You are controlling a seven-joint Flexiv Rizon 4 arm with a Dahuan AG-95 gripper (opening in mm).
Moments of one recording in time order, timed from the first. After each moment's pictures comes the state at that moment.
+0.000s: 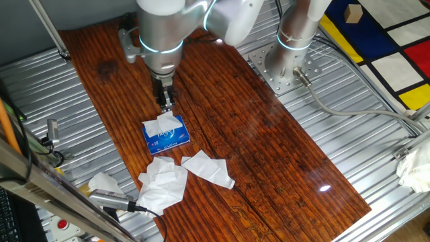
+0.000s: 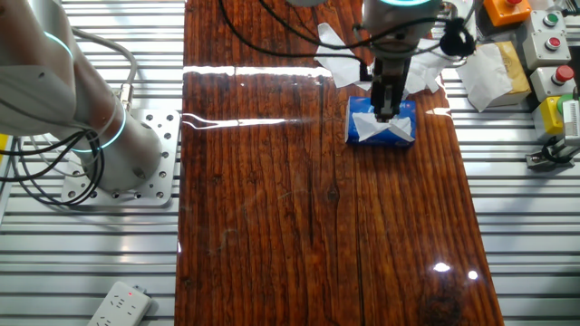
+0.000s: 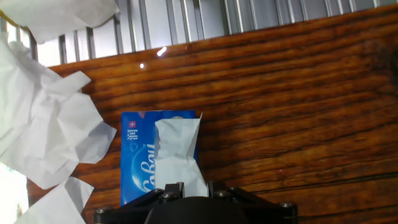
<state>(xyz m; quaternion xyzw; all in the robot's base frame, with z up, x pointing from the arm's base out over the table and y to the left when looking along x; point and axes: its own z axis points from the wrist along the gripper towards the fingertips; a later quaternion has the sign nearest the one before) 0.530 0.033 0.132 0.06 1.00 0.00 0.06</state>
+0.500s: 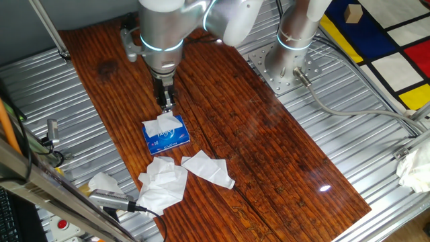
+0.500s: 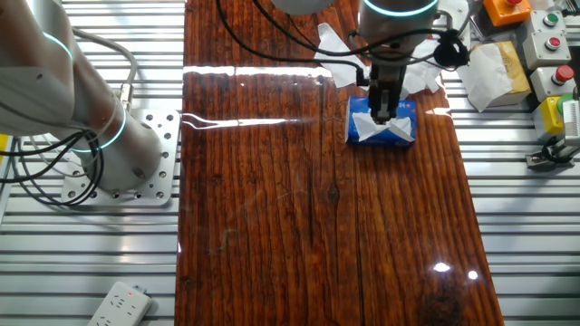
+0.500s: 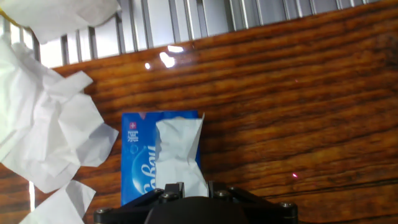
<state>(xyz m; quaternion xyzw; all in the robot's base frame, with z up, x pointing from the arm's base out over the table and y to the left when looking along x) 0.531 0.034 0.118 0.06 1.00 0.00 0.07</state>
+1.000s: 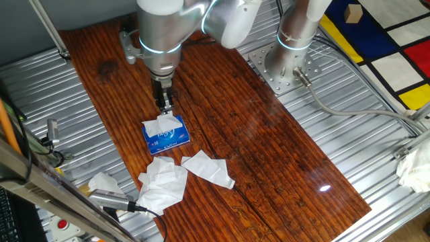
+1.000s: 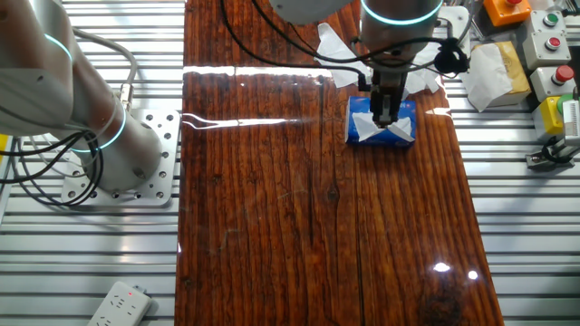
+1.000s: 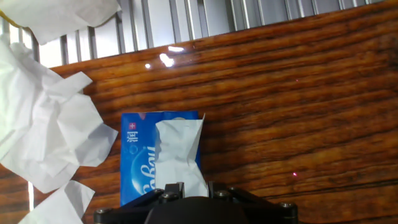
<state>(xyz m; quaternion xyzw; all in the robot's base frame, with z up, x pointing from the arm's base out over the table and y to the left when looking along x) 0.543 0.030 0.110 0.05 1.00 0.00 0.07</state>
